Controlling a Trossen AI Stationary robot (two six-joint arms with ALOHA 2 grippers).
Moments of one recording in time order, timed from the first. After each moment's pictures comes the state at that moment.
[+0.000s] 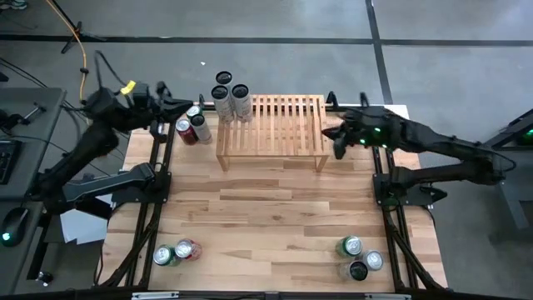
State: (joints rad) left arm 0.66 0.64 0.93 -0.08 0.44 -0.33; right arm -0.25 0.88 0.95 -0.52 0.13 0.41
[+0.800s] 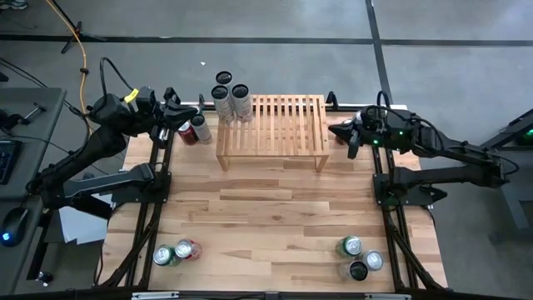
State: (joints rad) left arm 0.57 0.63 0.86 0.07 0.44 -0.39; right arm -0.21 0.75 0.90 -0.37 0.14 0.45
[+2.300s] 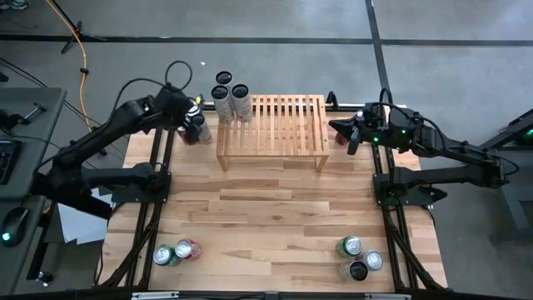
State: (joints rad) left arm 0.71 0.99 1.05 -1.00 -0.21 -0.07; right arm -0.22 0.75 0.90 -0.31 0.16 0.44
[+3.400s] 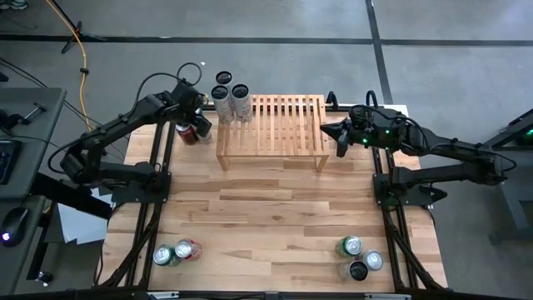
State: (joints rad) left arm 0.84 1.19 0.96 -0.86 -0.08 -0.11; right arm -0.22 0.84 0.90 -0.31 0.15 0.45
